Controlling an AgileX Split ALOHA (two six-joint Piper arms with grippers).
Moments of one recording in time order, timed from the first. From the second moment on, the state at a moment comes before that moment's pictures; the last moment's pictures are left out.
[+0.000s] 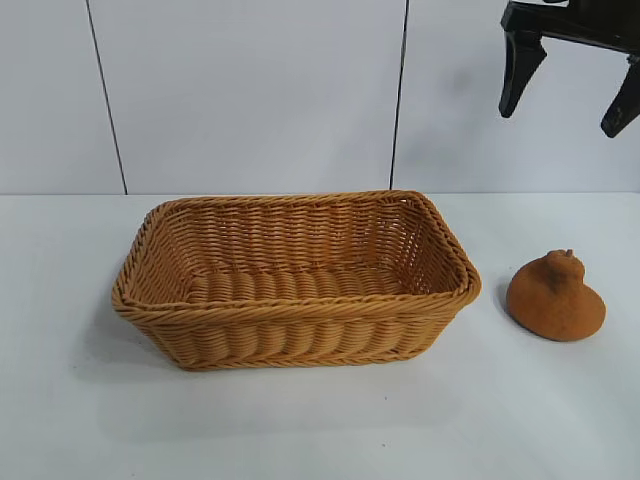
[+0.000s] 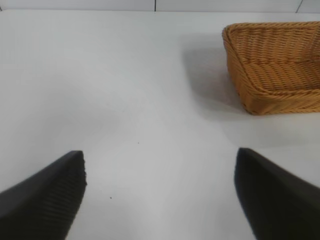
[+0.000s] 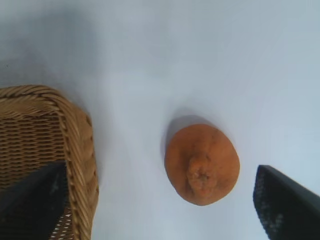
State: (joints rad) left arm -0.06 0.00 -0.50 0.00 1.07 -0.05; right arm 0.09 1.98 -1.80 0.10 1.21 0.03
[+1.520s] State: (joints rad) left arm -0.06 0.00 -0.50 0.01 1.07 -0.05; right arm 0.09 2.10 -1.52 0.06 0.98 0.01
